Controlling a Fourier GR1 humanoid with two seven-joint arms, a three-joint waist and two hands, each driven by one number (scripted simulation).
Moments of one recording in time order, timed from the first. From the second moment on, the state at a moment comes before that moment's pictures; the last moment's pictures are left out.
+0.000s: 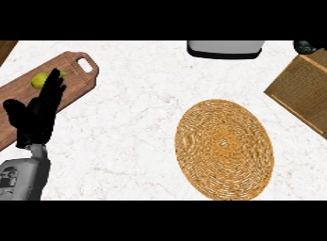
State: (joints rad) left arm -0.24 0.17 0.13 -1.46 -0.06 0.06 0.16; right arm -1.13 -0.59 0.00 -0.20 1.01 -0.32 0.22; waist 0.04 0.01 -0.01
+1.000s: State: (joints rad) left arm -0.24 0.18 0.13 -1.49 -0.05 0.05 0.17; right arm -1.11 -0.63 -0.01 -0.12 1.03 -0.31 0.21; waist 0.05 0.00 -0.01
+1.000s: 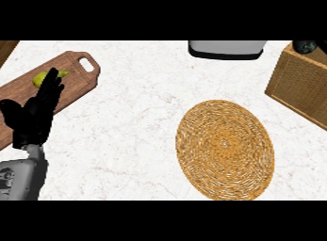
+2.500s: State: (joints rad) left arm -0.21 0.18 0.14 -1.48 -0.05 0.04 0.15; right arm -1.06 -0.65 -0.22 -0.19 0.81 -0.40 0.21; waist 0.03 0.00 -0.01
